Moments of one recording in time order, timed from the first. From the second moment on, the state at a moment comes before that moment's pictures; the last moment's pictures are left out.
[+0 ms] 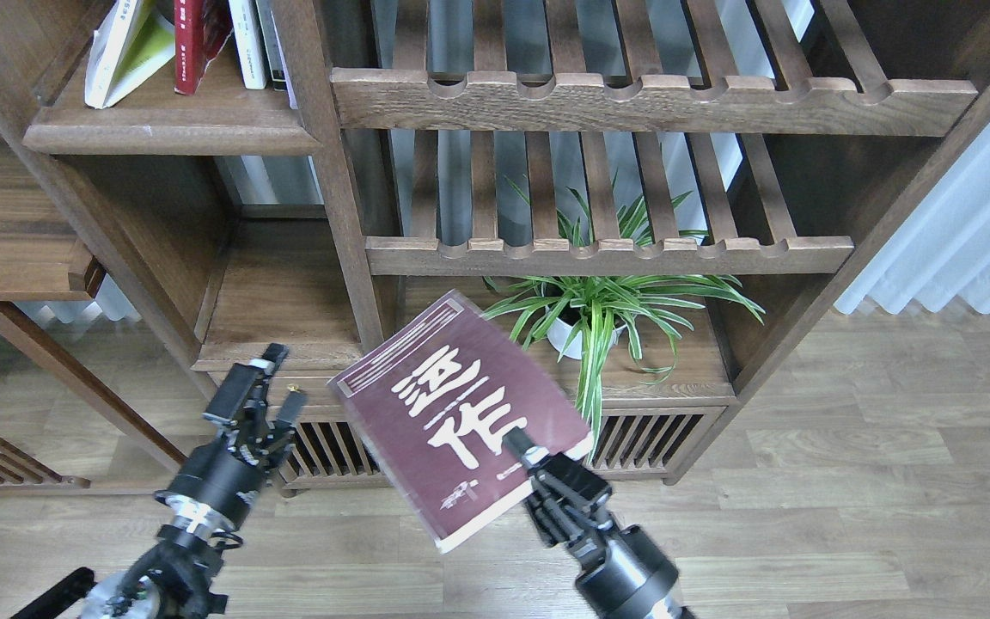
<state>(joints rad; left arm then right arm) -0.03 0.26 -0.69 -1.28 -0.52 -0.49 -0.04 -0.26 -0.04 0.85 1.46 0.24 0.58 -0.10</state>
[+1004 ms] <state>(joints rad) -0.03 0.27 -0.60 -1.29 -0.47 -0.49 -0.07 -0.31 -0.02 0.82 1.46 0.23 0.58 -0.14</state>
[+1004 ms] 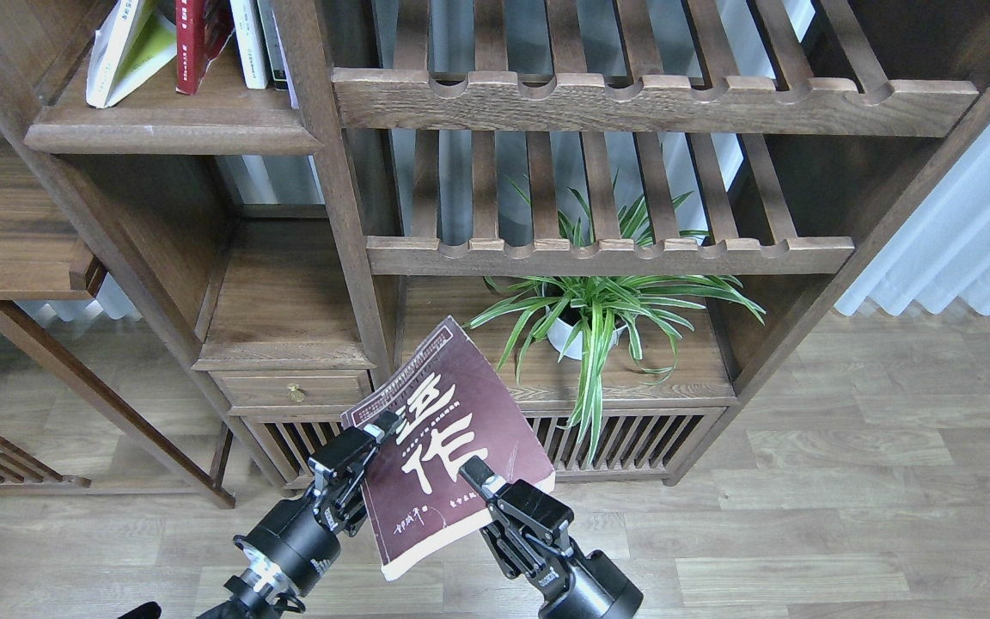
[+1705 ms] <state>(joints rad) -0.02 0.44 -0.69 -1.30 -0.32 -0.49 -0.06 -0.27 -0.10 0.85 1.12 0.16 0.58 -0.12</state>
